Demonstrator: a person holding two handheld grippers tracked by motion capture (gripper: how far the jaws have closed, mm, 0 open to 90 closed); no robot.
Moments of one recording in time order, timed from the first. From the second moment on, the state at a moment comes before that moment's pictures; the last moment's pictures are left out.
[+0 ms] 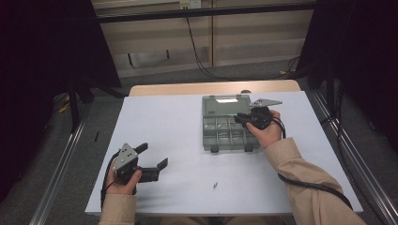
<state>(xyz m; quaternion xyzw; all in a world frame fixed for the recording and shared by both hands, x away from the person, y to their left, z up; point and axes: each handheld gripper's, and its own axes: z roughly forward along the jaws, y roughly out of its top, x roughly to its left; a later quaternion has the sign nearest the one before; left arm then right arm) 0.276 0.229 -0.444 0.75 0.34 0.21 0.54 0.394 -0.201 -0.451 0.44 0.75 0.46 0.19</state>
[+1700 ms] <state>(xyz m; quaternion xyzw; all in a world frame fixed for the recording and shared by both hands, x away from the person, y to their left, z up) 0.275 0.227 -0.442 0.75 0.33 0.21 0.54 0.333 -0.193 -0.450 0.36 0.76 0.53 0.15</state>
